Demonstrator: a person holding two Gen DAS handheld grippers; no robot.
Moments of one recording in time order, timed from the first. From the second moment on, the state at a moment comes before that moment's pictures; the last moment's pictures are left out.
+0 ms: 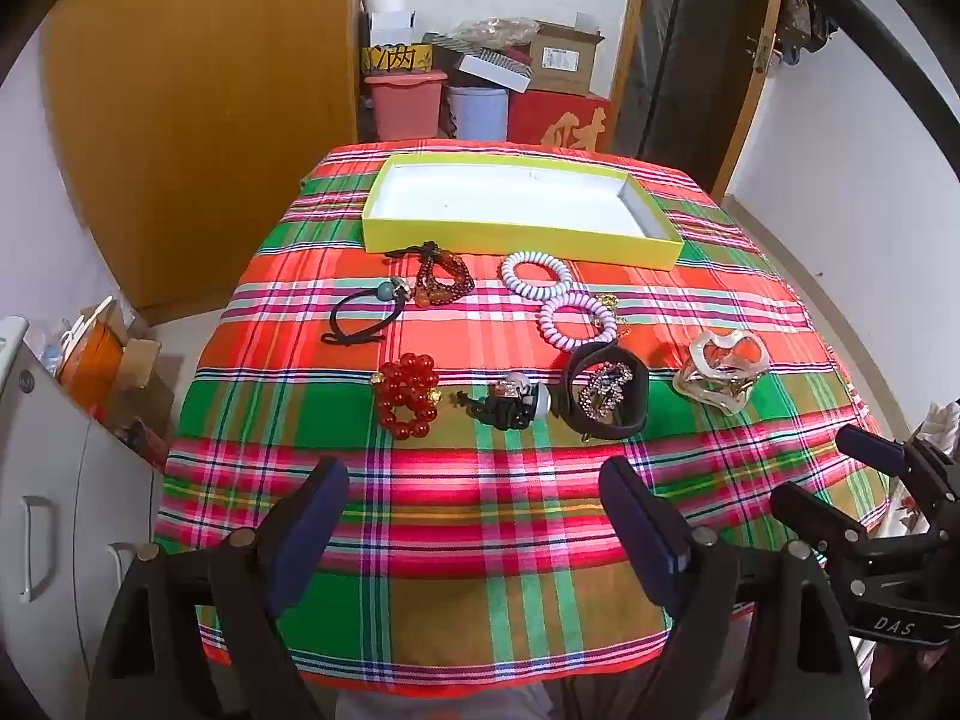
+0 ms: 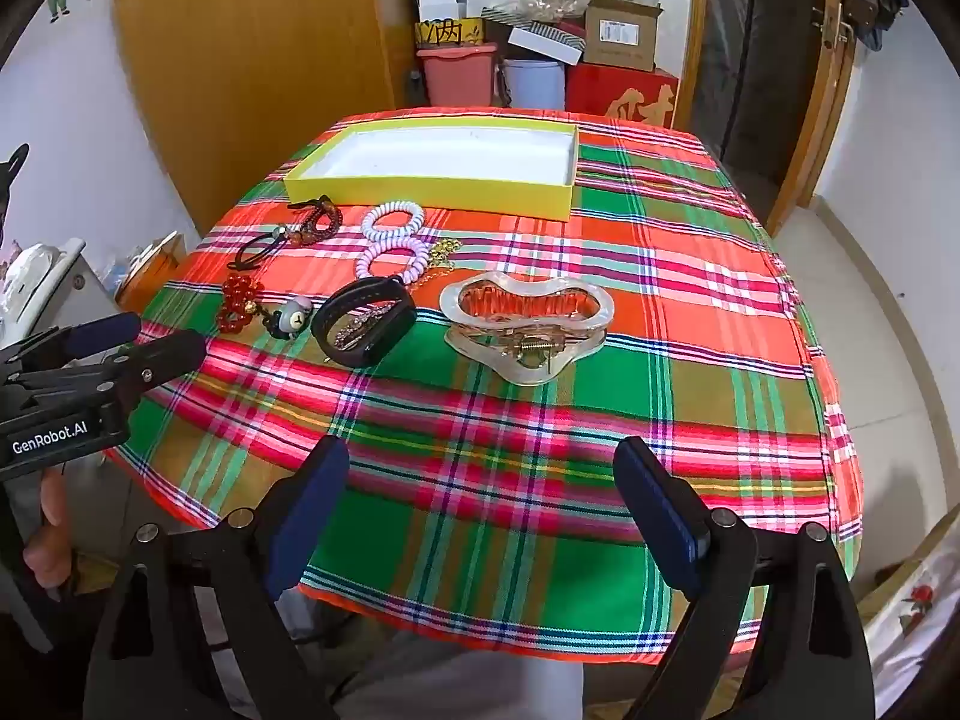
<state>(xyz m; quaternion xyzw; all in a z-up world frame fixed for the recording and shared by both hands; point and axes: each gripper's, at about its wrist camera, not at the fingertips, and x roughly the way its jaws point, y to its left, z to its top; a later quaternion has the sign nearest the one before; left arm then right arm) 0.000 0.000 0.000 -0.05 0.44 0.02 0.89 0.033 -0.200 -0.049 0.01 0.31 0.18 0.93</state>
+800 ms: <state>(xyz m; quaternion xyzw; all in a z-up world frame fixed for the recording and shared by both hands) -0.002 0.002 -0.002 -0.04 0.44 0.02 0.90 0.038 -0.198 -0.051 0.00 0.31 0.17 0.93</state>
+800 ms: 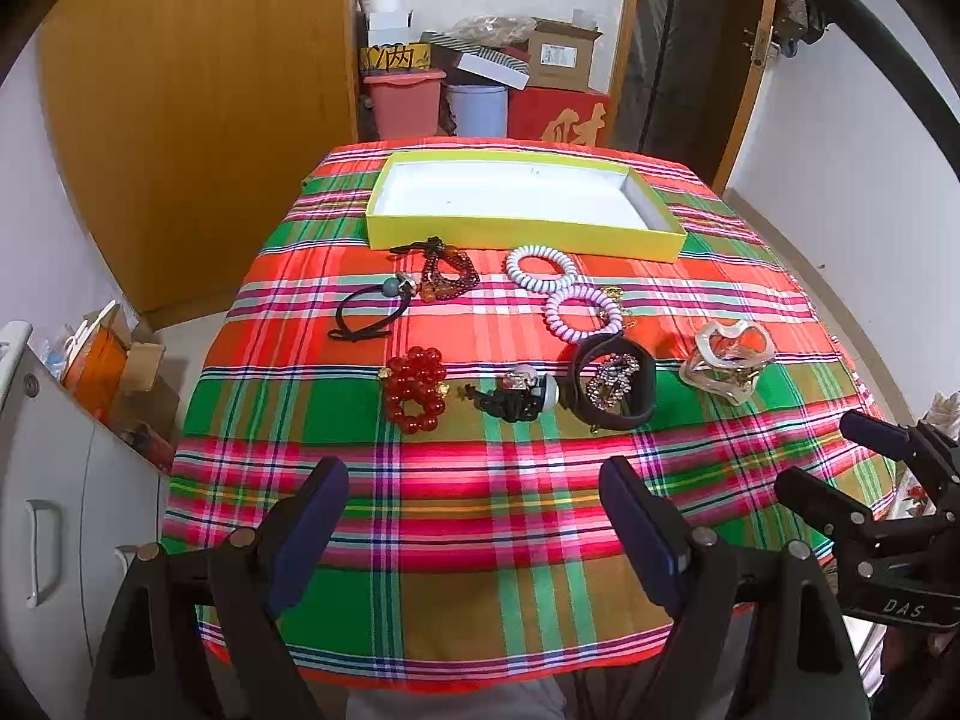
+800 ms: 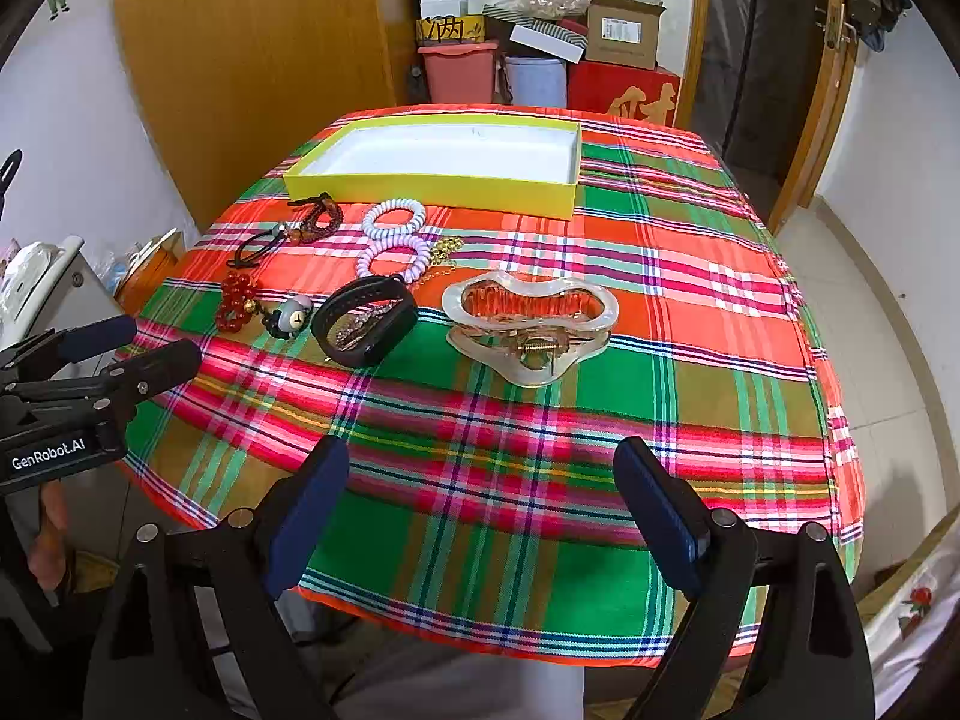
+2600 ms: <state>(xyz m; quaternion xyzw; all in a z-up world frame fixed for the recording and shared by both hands) -0.004 0.003 0.001 -0.04 0.44 0.03 0.90 0.037 -0.202 -0.044 0.00 0.31 0.17 0.94</state>
